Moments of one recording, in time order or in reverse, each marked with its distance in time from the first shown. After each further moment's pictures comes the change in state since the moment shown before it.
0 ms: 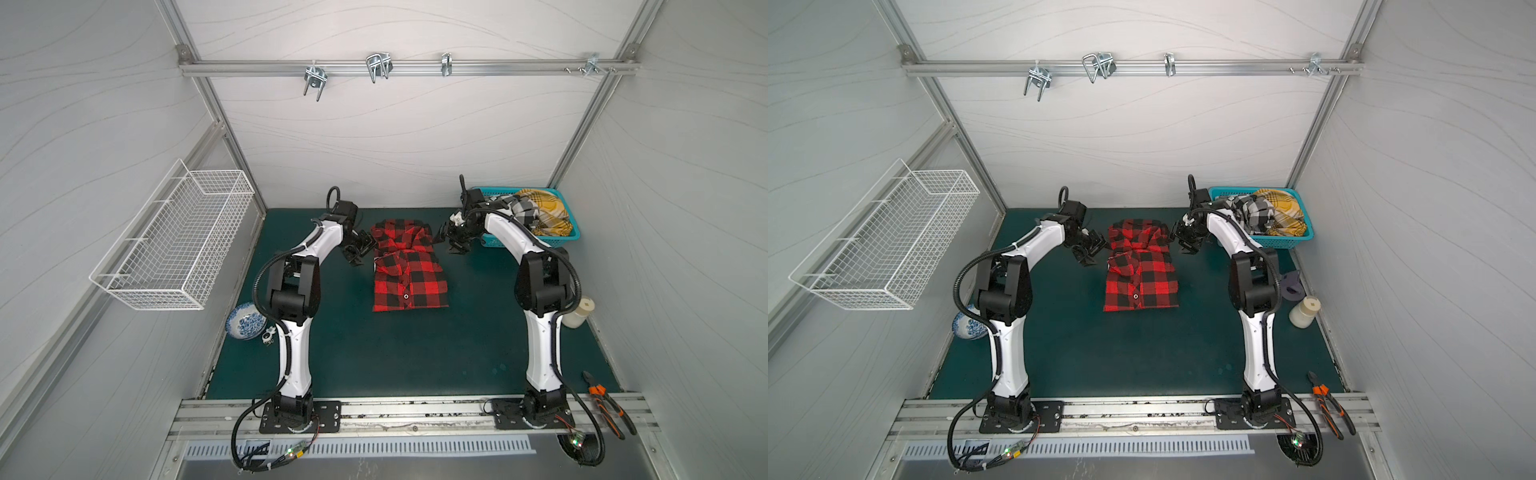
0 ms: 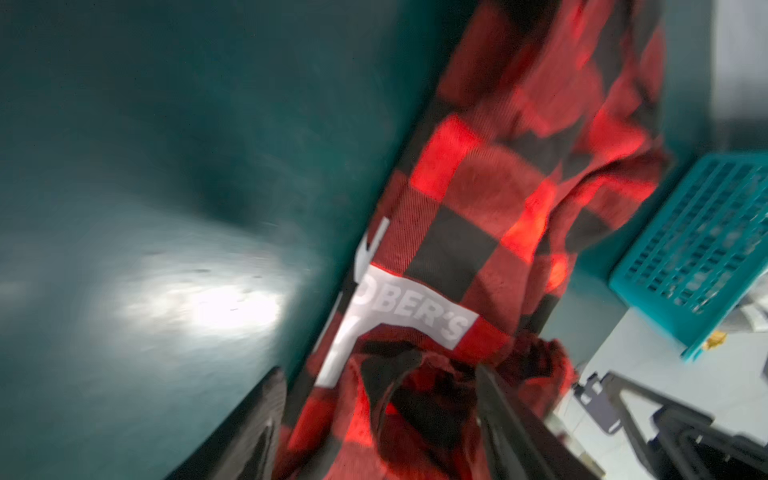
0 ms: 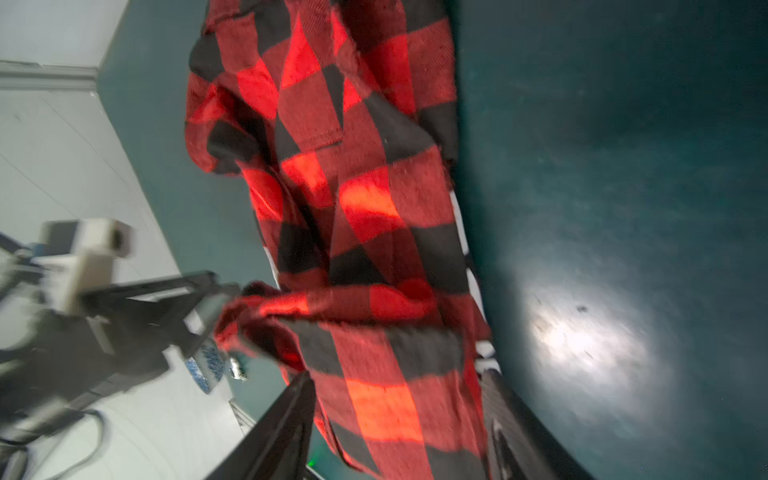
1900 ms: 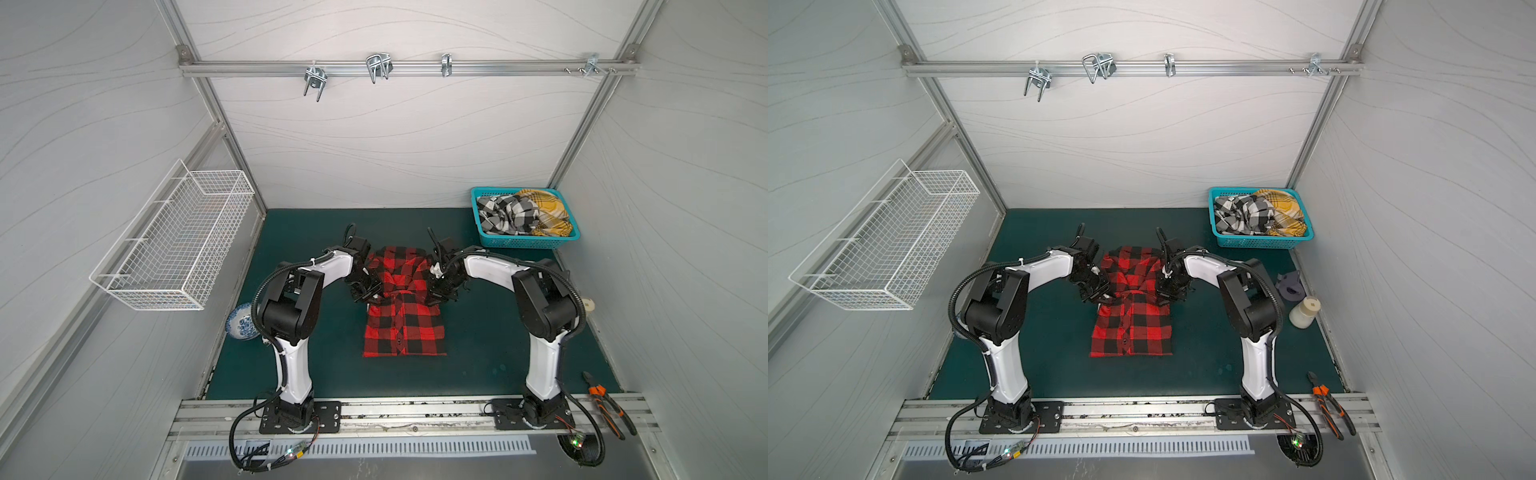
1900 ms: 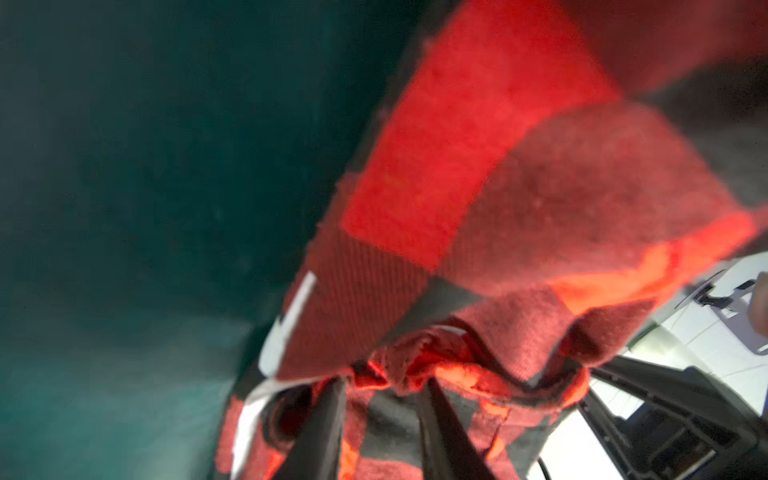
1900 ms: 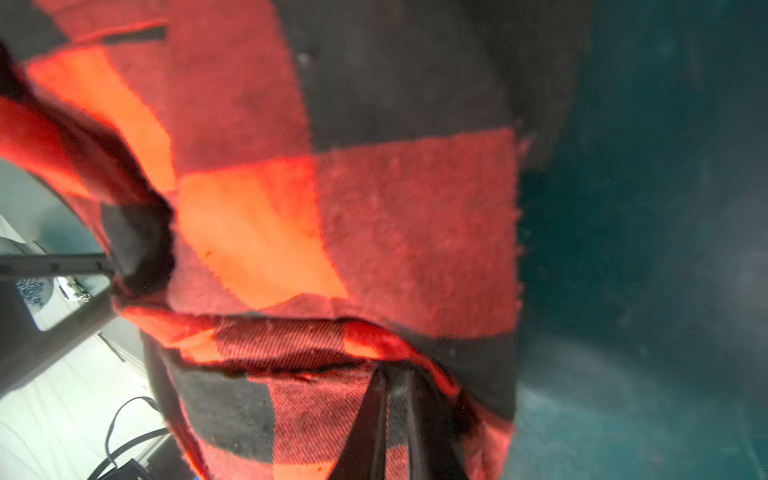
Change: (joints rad) left arm -0.127 -0.128 -0.473 0.104 0.080 0.027; right arm 0.238 -0.172 -0.581 0.235 0.056 0.033
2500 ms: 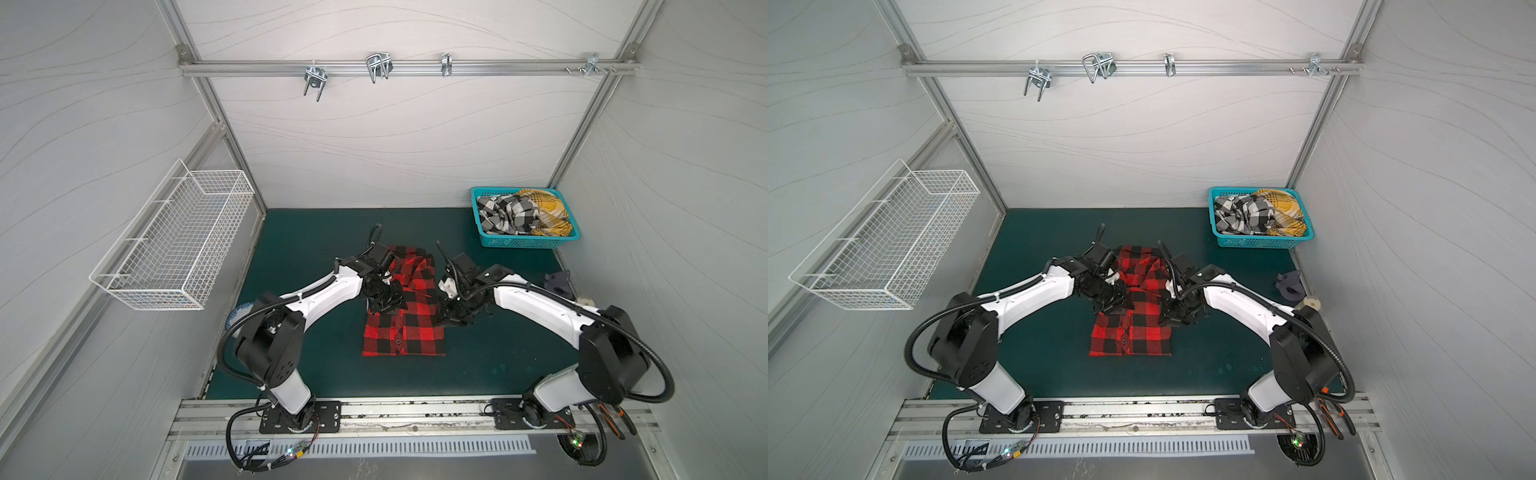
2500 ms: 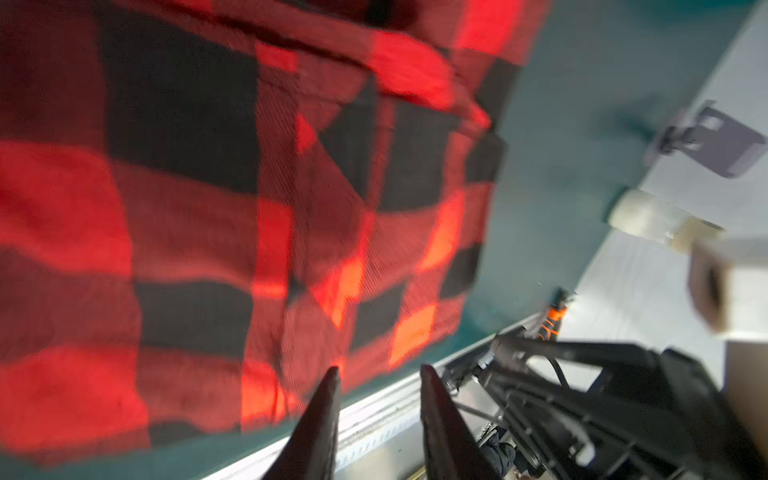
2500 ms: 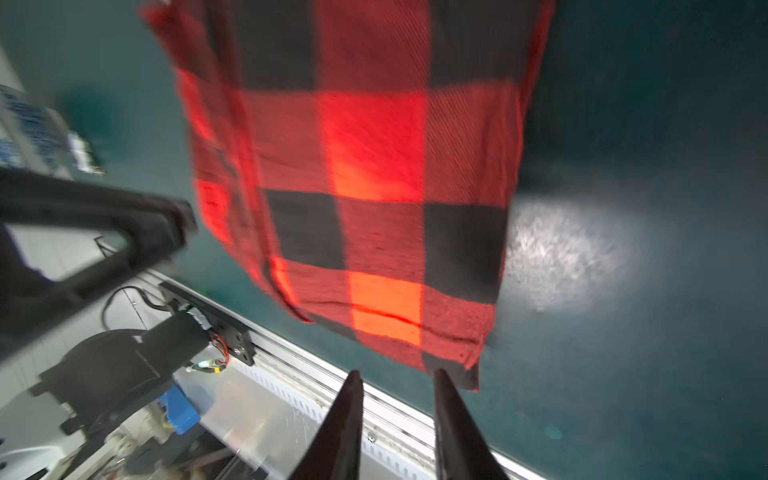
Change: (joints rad) left arm -0.255 -0.229 -0.108 0.008 0.040 -0.117; right arm 0.132 -0.439 -0.356 -0.048 -0.007 0.106
